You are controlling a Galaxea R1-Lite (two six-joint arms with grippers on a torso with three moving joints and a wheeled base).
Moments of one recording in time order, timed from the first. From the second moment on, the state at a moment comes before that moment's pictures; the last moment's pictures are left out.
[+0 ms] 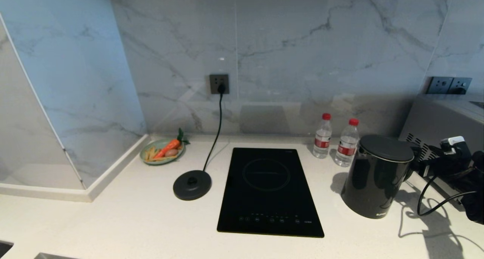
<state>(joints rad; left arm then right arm) 0.00 0.00 -0.03 0.08 0.01 0.01 -0.56 2.39 -0.87 -1.45 0.60 -0.30</state>
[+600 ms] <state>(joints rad) 0.00 0.00 -0.03 0.07 0.01 0.01 -0.53 2.43 -0.92 -1.45 0.58 -0.28</state>
